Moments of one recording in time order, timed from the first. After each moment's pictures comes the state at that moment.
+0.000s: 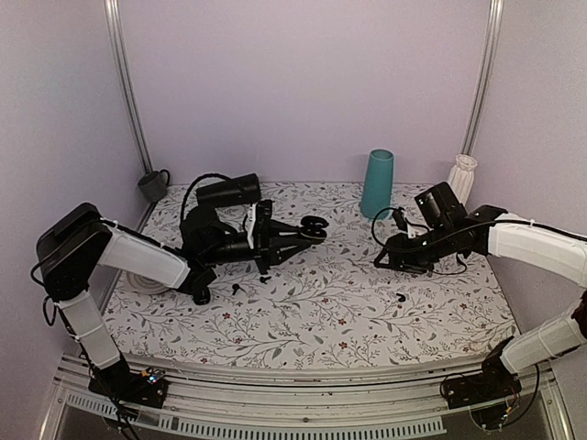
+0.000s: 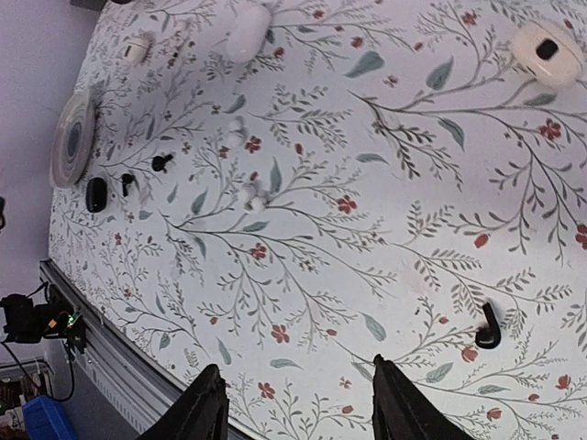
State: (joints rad) left arm -0.76 1.78 0.80 1.17 0.71 0.05; right arm 0.58 1.33 0.99 -0.57 -0.27 0.53
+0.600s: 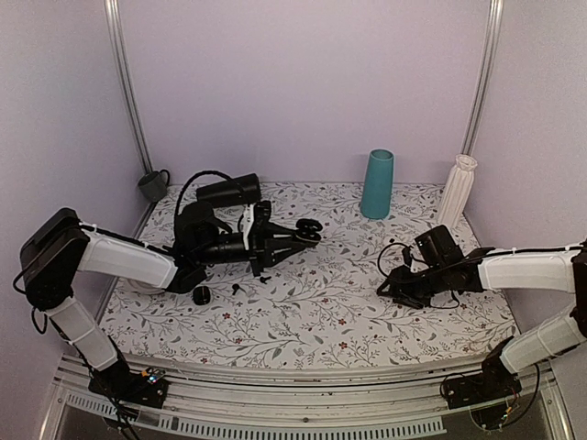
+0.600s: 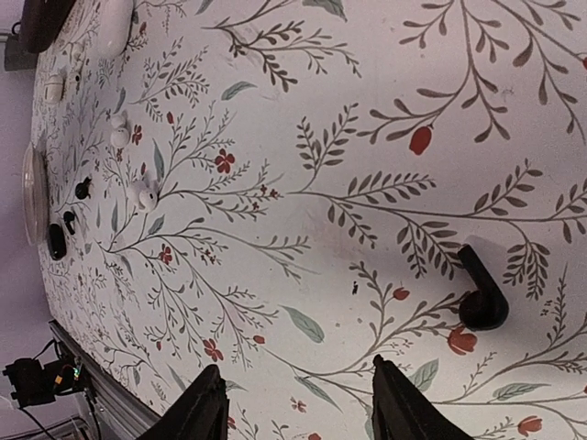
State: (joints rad) left arm -0.76 1.64 0.76 0.95 0.66 0.13; right arm 0.57 1.33 0.62 -0.24 -0.25 0.80
